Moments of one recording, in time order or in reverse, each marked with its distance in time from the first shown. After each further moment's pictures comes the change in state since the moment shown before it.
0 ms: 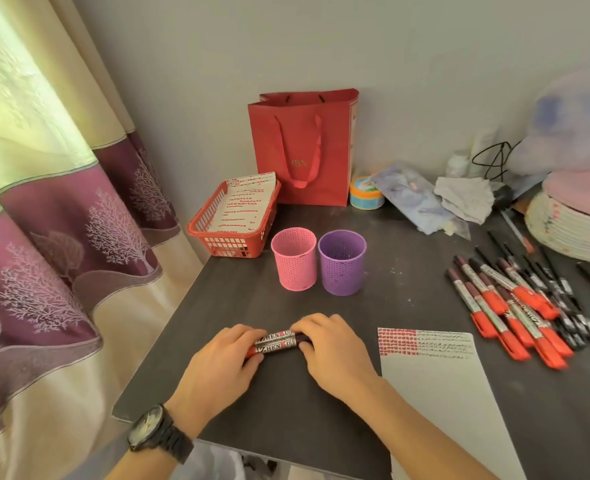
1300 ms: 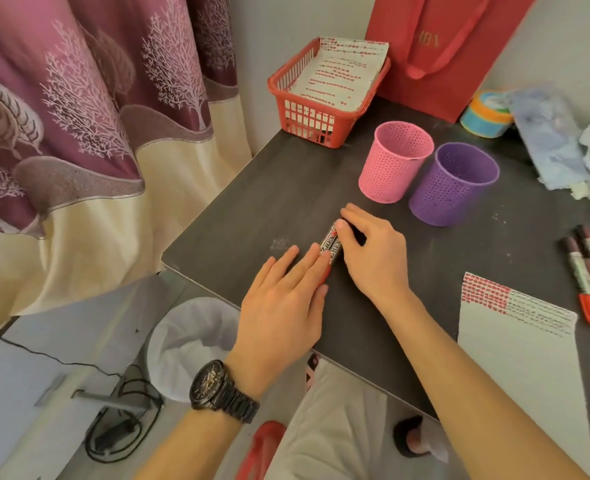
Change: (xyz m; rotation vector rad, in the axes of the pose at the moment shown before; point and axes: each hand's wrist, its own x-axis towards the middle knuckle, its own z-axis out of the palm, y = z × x) left_hand -0.062 0.032 0.051 -0.124 0.337 -0.190; right_hand 0.042 -0.033 0.042 0.169 0.197 0.012
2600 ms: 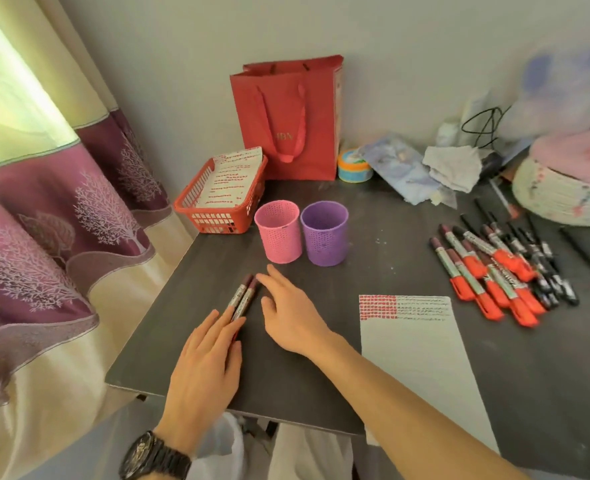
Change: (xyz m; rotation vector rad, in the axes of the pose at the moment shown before) left_hand 0.015 0.002 -0.022 0.108 -0.172 -0.011; right_hand -0.020 0.007 -0.030 0.176 -0.243 0.021
